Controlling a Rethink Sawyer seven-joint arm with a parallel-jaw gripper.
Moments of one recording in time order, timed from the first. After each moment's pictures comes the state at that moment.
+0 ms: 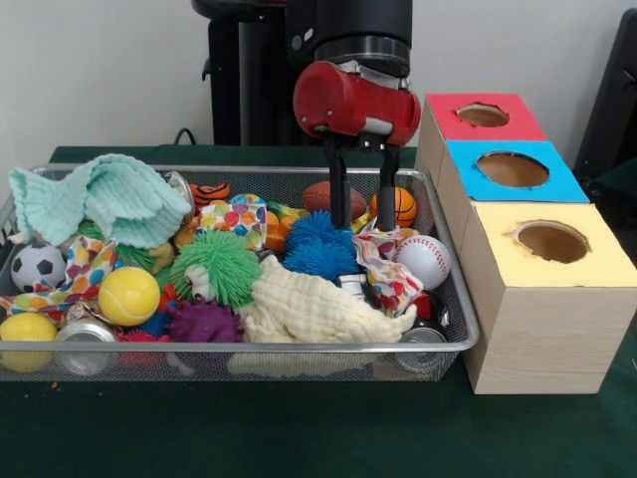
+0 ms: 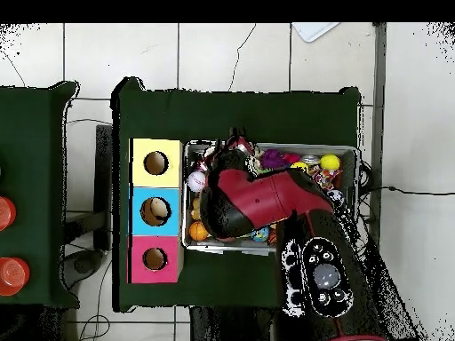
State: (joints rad) arm -0.38 -0.77 0.27 1.64 -0.74 0.04 1.46
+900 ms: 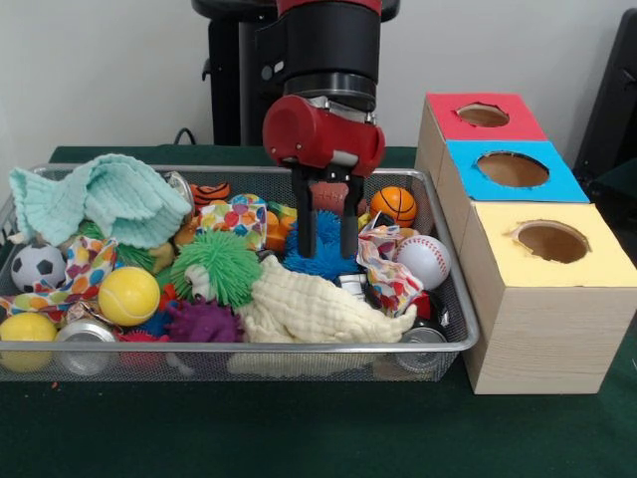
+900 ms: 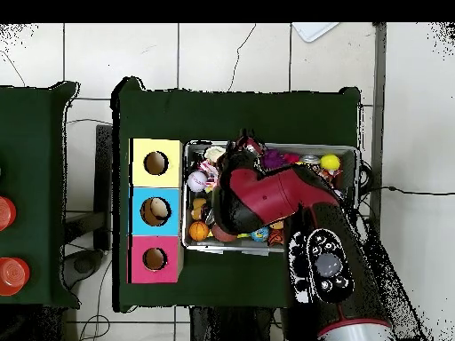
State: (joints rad) arm -0.39 -0.71 0.26 1.60 -0.85 0.04 1.46
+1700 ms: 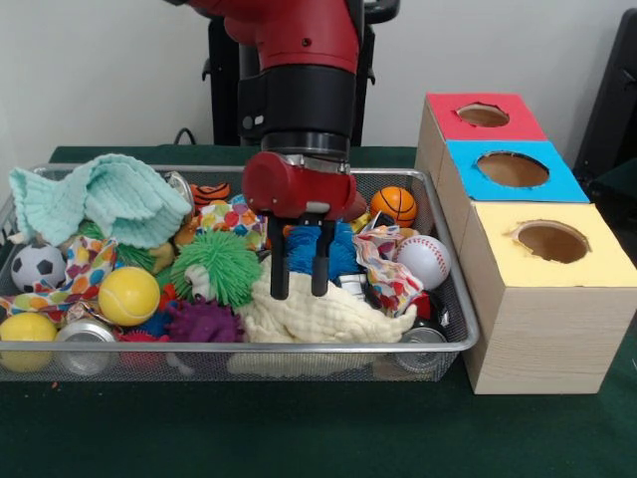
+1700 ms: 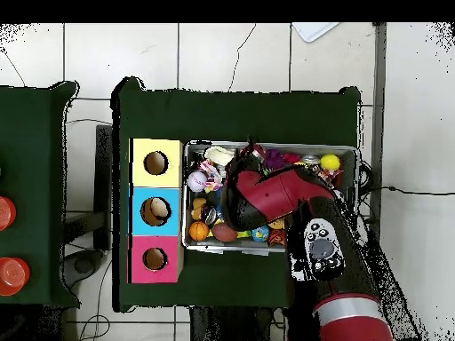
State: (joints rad) arm -0.37 -0.60 0.20 1.54 -0.87 0.04 1.46
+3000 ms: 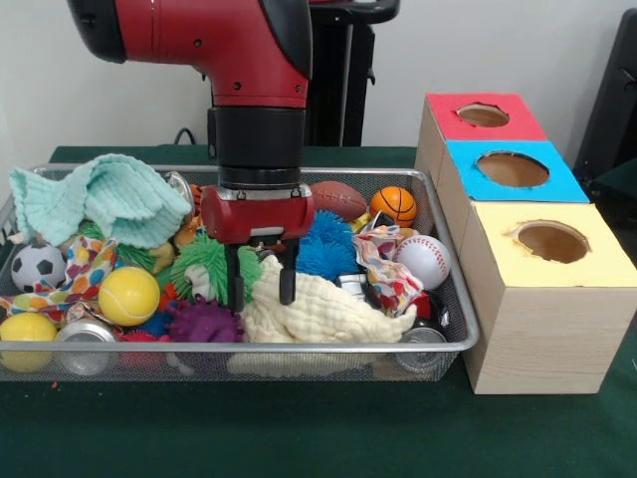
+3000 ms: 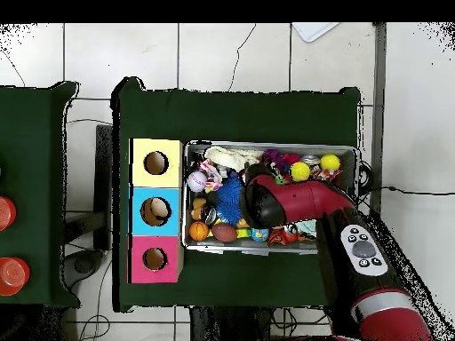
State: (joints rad) arm -0.54 -0.53 0.29 1.59 -0.65 0.13 1.46
